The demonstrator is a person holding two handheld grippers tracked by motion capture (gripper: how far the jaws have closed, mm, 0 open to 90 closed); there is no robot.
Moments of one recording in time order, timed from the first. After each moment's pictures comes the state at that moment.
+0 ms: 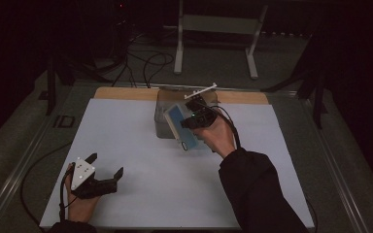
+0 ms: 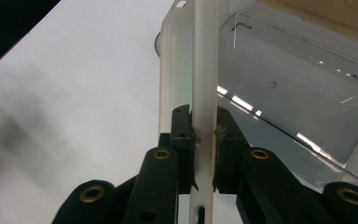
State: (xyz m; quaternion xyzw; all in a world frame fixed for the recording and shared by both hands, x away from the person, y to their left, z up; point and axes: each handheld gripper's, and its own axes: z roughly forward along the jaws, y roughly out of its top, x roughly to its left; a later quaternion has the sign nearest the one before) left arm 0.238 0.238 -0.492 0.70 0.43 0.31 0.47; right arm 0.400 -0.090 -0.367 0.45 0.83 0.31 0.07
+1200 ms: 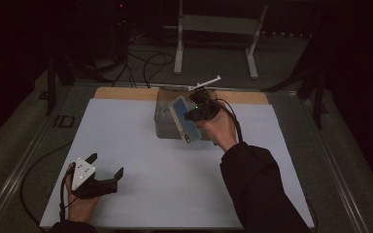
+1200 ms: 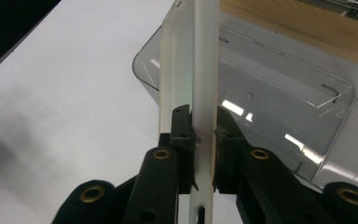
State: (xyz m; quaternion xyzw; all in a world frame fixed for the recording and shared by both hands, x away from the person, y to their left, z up) left arm 0.238 0.237 -0.492 0.70 0.43 0.31 0.47; right arm 0.415 -0.097 -0.356 0.46 0.82 0.31 0.09
